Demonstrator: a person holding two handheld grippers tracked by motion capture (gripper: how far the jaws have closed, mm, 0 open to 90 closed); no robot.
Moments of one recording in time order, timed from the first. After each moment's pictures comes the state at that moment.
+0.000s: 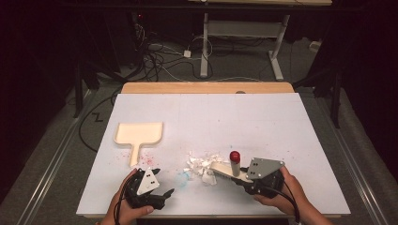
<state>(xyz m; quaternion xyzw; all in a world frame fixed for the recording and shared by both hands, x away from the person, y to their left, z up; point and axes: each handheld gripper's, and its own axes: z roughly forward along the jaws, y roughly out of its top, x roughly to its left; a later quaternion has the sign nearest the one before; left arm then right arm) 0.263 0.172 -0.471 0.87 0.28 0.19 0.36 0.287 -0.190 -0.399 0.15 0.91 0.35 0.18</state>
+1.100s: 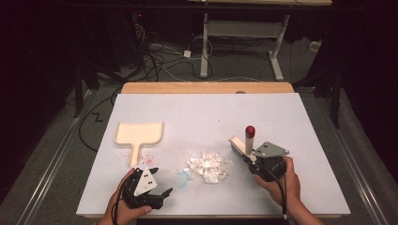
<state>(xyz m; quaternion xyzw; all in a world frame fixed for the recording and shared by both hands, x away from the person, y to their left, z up) 0.261 0.177 -0.466 0.87 0.28 0.20 0.36 0.322 -0.202 -0.422 0.35 0.83 0.33 0.28</state>
